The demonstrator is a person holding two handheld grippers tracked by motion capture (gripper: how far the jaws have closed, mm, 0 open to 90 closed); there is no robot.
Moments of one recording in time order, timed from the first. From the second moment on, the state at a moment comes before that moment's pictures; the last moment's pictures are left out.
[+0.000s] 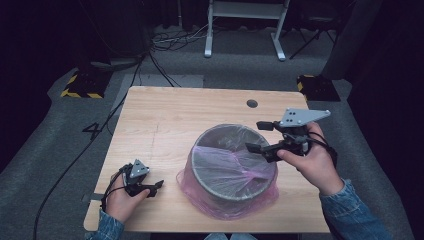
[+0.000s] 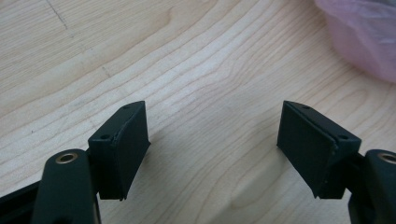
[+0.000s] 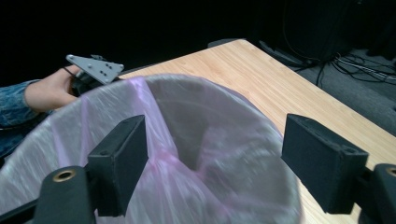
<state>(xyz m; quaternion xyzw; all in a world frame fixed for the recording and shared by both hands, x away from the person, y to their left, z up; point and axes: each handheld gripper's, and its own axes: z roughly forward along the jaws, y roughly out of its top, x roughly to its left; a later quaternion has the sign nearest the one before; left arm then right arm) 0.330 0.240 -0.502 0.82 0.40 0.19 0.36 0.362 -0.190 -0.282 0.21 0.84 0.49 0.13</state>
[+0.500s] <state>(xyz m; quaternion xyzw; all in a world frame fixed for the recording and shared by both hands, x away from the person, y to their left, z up) 0.335 0.242 -0.504 0.82 0.42 0.18 0.36 0.369 -0.136 -0.294 0.22 0.84 0.49 0.10</state>
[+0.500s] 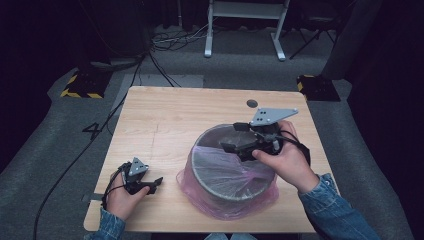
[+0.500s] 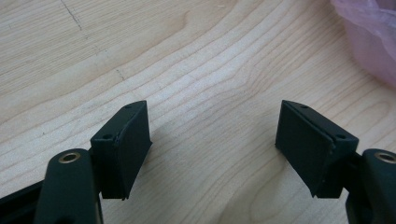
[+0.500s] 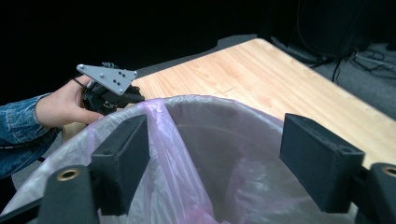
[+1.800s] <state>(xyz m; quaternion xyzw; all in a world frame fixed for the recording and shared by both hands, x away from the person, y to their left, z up) 0.334 0.241 -0.505 0.81 0.42 0.18 0.36 0.396 -0.084 -0.382 0.21 0.93 0.30 0.08</state>
